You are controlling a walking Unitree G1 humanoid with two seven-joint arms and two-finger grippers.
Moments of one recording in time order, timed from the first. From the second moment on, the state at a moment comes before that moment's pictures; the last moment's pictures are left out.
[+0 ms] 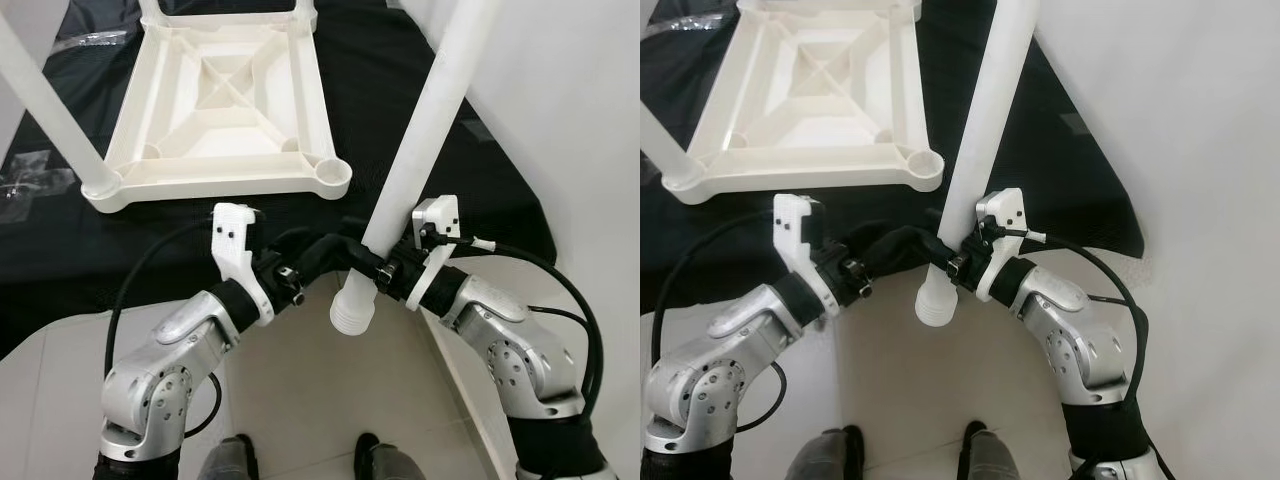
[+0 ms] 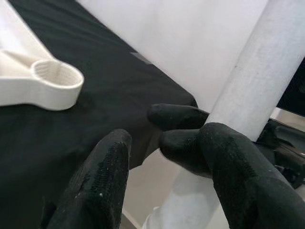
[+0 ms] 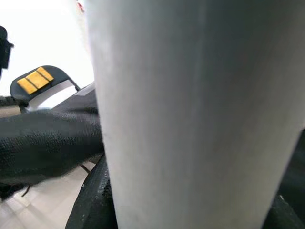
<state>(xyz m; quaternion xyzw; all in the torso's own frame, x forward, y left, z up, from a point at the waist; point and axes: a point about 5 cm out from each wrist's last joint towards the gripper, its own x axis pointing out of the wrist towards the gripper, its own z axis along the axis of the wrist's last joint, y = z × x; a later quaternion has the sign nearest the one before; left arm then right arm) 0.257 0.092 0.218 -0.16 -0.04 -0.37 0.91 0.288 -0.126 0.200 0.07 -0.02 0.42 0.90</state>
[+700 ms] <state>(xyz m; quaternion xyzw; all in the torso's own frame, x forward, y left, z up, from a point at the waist) 0.258 0.093 0.245 -0.15 -0.11 -0.41 0.89 0.270 -0.124 0.183 -0.02 0.02 0.50 0.86</state>
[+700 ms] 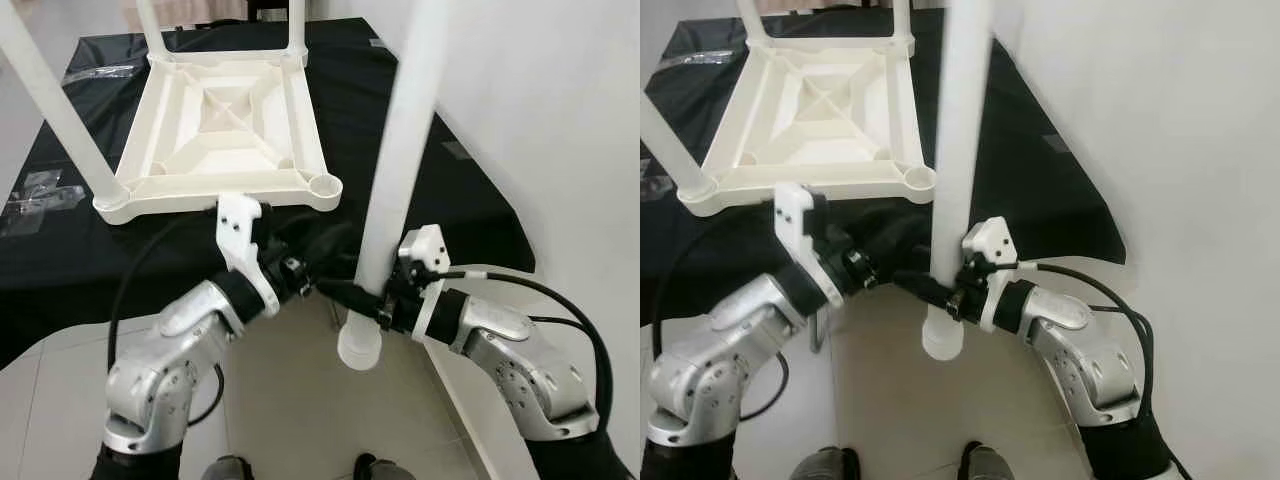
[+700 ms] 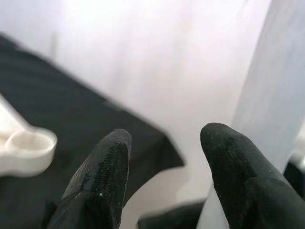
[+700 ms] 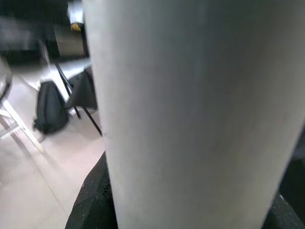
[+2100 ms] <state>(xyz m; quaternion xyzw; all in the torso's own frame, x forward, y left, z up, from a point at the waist) 0.268 0.125 0.313 -0.10 -0.21 -0.52 0.82 0.312 -0.134 0.195 -0.18 0.02 0.44 0.88</state>
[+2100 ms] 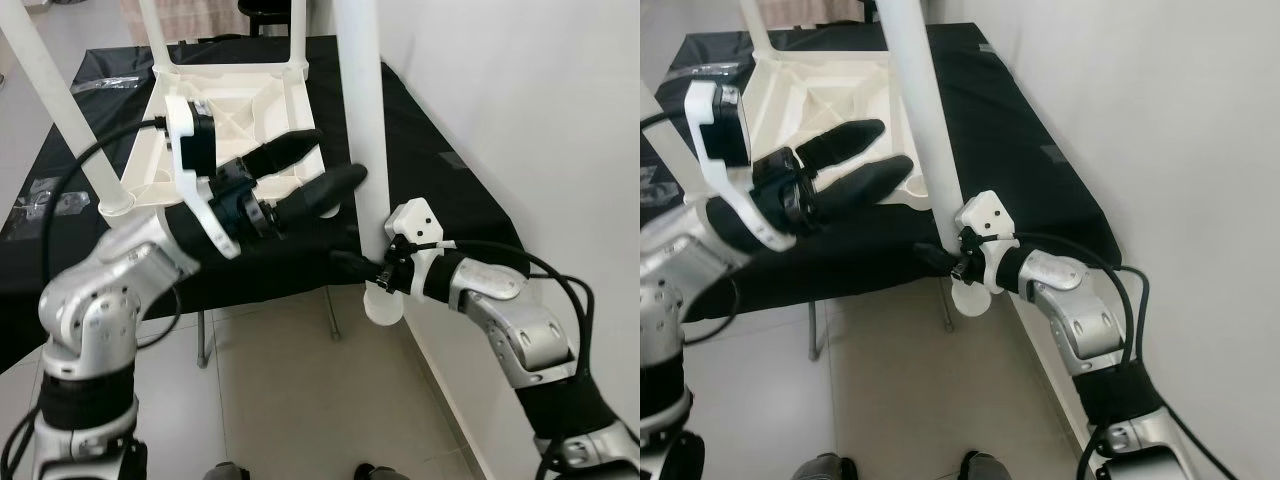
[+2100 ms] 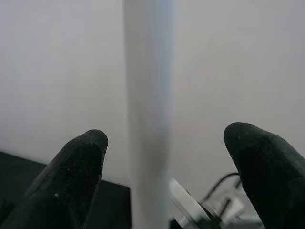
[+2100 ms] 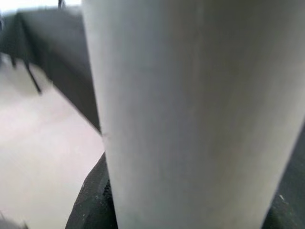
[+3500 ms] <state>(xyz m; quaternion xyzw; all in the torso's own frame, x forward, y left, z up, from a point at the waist) 0.271 0.122 0.341 -0.02 -0.18 -0.67 0.72 0.304 -0.080 0.196 -0.21 0.00 0.54 0.81</state>
